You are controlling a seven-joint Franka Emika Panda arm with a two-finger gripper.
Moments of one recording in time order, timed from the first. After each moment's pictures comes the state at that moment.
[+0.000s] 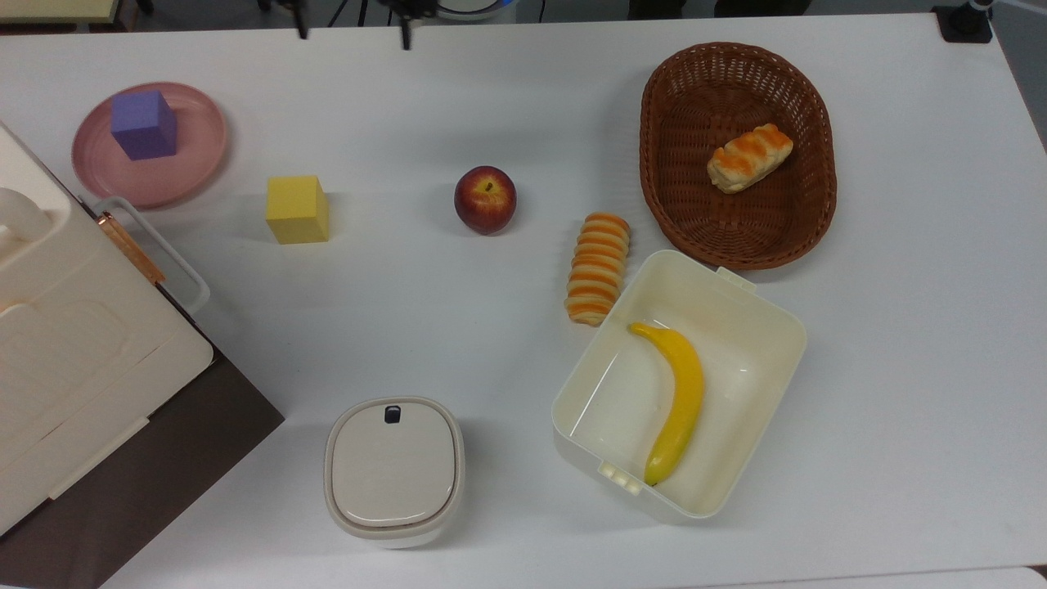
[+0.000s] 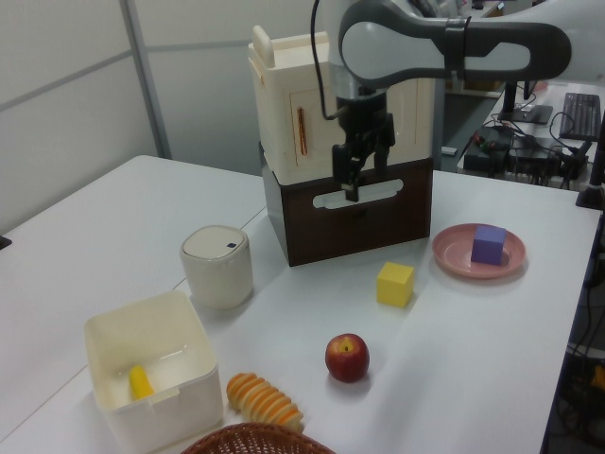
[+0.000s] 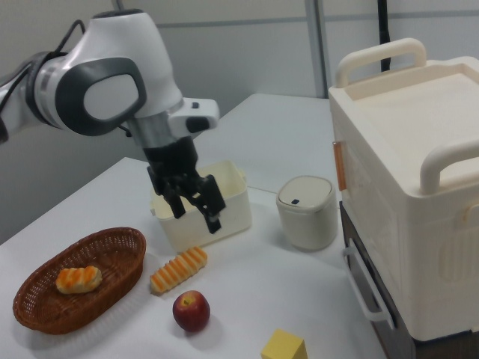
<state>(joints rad) -0.08 0.05 -0.01 -1.54 -0.07 1.58 -0.04</state>
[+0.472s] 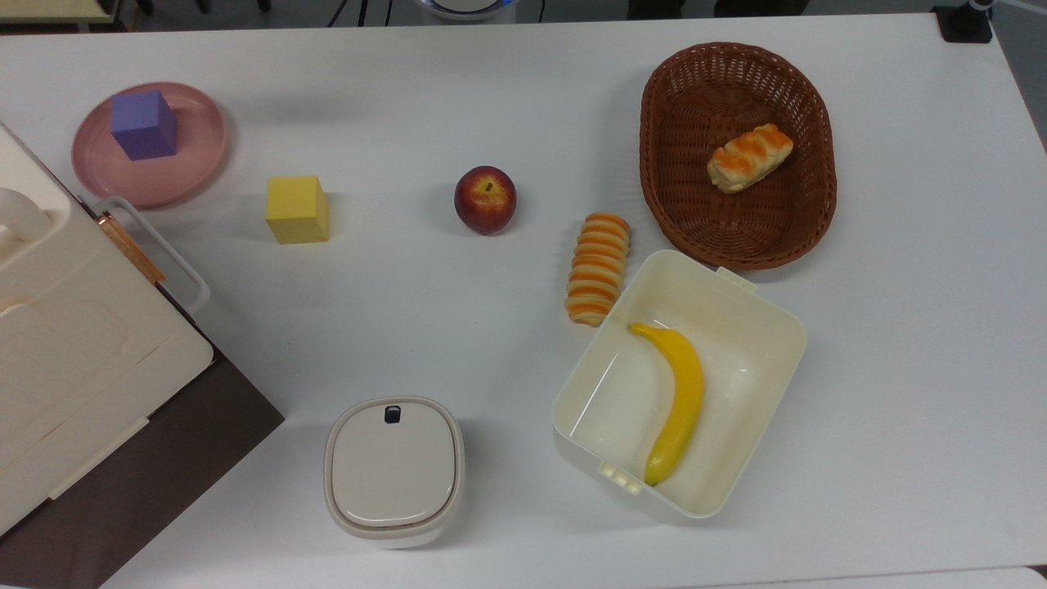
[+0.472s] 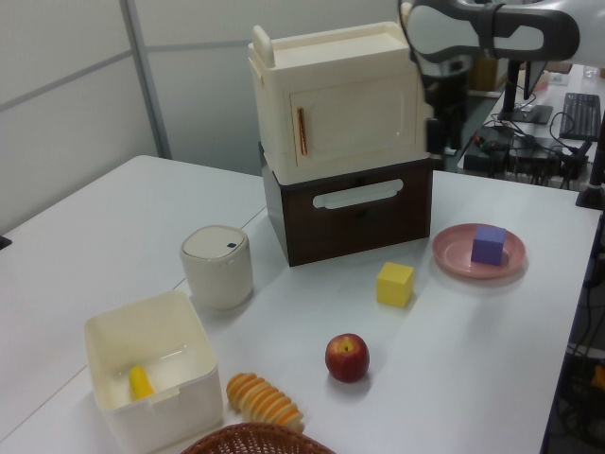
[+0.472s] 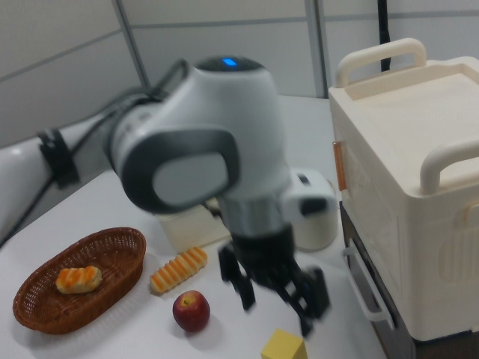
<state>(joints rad) -0.44 0.08 -0.03 -1.56 -0.07 1.58 -0.53</state>
